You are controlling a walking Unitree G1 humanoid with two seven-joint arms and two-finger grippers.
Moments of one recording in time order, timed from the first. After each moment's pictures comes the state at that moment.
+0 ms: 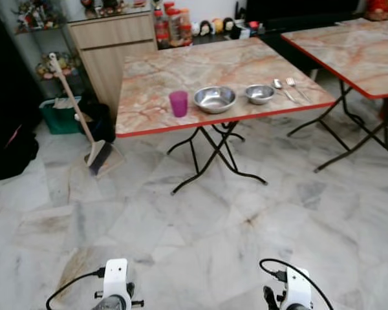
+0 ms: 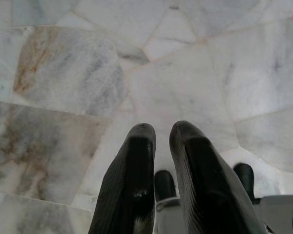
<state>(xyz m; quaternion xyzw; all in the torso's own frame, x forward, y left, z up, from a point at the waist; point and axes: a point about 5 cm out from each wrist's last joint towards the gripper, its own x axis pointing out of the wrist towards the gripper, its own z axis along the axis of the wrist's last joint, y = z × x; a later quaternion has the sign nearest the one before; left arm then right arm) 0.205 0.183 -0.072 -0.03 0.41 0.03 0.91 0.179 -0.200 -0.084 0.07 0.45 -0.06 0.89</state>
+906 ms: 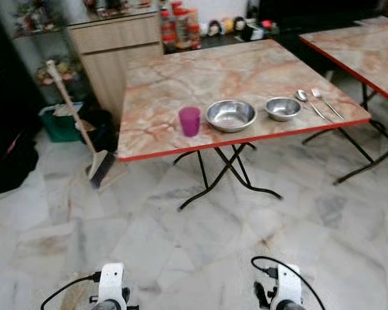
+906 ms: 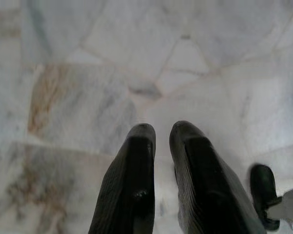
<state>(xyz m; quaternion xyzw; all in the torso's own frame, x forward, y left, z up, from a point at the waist) 0.201 0.189 -0.073 -0.02 0.41 0.03 0.91 0.179 -0.189 -0.086 0.08 0.45 -0.06 0.89</state>
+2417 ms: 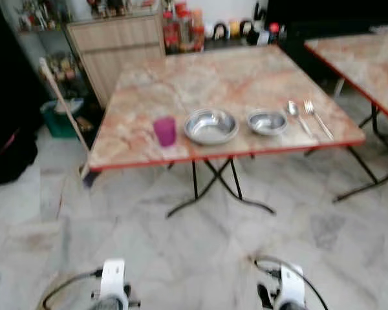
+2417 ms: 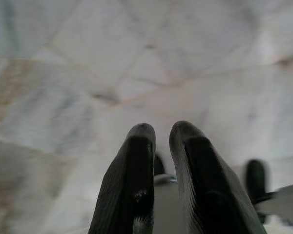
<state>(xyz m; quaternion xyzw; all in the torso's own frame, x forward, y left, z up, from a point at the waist) 0.204 0.178 -0.073 -0.02 0.41 0.02 0.91 0.176 -0.202 -0.085 0.07 0.45 -0.07 0.89</state>
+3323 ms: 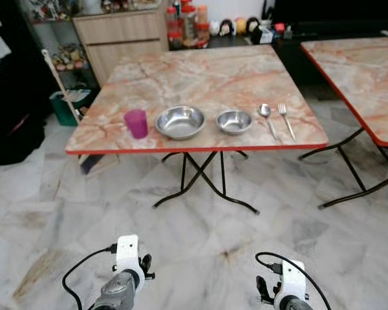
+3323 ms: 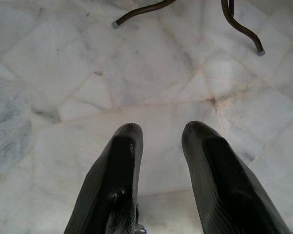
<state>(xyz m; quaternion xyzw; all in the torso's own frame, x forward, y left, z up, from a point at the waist) 0.244 0.159 -0.048 -0.07 0.34 0.00 0.94 0.190 -0.194 -0.079 0.09 0.43 -0.06 0.90</state>
